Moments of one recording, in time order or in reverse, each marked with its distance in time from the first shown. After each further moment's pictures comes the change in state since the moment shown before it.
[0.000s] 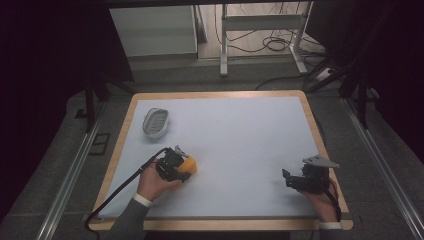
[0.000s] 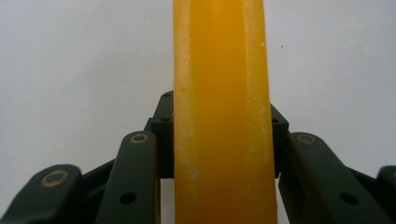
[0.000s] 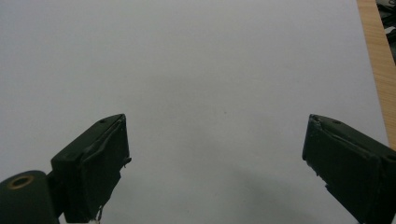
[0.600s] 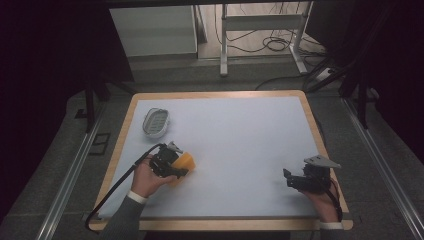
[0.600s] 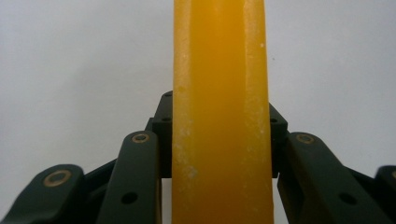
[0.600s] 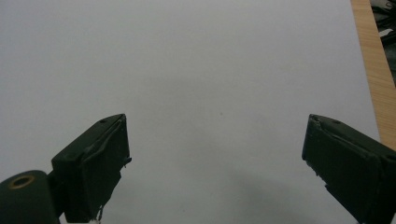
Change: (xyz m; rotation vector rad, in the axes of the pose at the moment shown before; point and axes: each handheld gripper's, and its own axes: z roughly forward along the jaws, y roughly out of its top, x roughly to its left) left arm 0.016 0.000 -0.022 -0.051 -0.043 -0.014; right arm -0.002 0.000 -0.002 -0.007 -0.003 0.000
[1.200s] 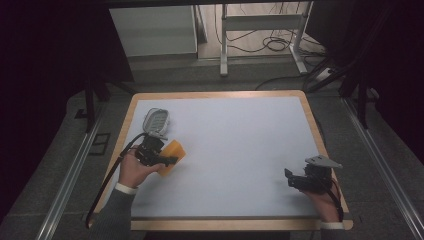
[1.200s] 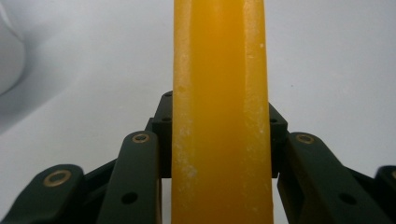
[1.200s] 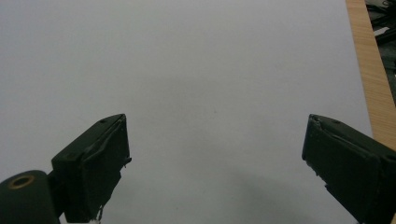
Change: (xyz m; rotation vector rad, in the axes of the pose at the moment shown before) left arm 0.034 0.002 -0.032 -0.079 -0.003 -0.073; right arm -0.003 -0.001 0.000 0.002 -0.010 0.004
